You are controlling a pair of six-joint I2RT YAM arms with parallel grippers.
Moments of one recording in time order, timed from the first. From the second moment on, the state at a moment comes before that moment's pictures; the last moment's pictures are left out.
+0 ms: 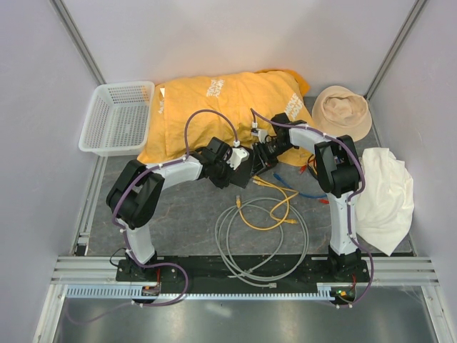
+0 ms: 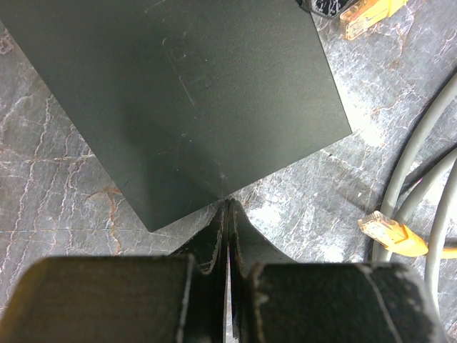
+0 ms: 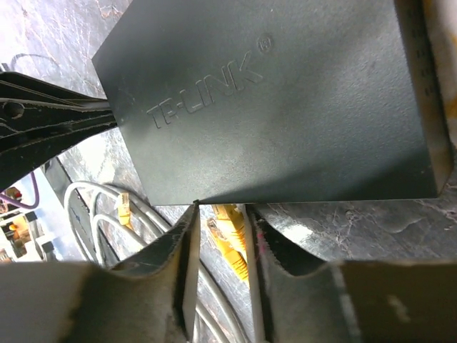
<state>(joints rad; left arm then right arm) -0.62 1.84 1.12 -0.31 0.21 0.22 0.32 2.23 1.61 -0.74 -0.77 -0.10</state>
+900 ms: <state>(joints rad) -0.62 1.85 1.13 -0.31 0.21 0.22 0.34 2.17 1.54 -0.72 -0.64 -0.10</state>
